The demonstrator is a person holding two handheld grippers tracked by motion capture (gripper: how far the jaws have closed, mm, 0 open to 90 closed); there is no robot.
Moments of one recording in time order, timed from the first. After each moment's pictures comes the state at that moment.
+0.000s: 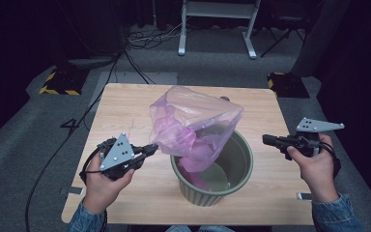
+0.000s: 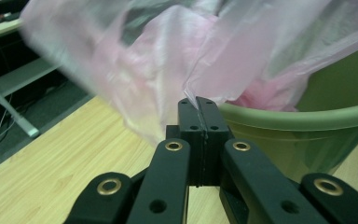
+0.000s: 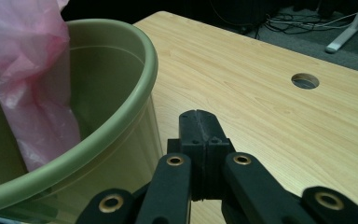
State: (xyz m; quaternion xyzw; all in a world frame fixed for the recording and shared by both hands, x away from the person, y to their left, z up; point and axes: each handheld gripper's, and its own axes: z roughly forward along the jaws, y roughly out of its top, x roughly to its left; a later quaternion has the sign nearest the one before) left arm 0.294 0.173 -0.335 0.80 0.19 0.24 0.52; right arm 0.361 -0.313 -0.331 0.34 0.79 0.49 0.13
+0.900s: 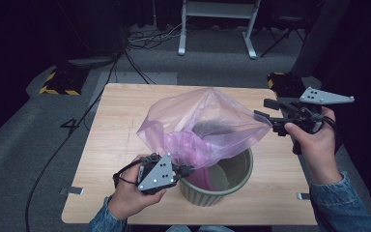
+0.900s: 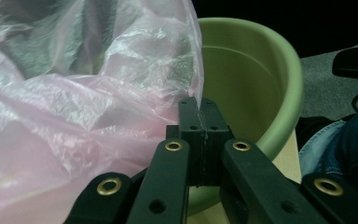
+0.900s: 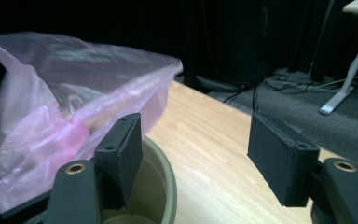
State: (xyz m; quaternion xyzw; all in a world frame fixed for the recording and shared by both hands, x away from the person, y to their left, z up) left arm 0.277 0.101 -0.337 0.84 0.04 0.19 0.50; right arm 0.381 -0.276 -0.259 0.30 0.75 0.56 0.17
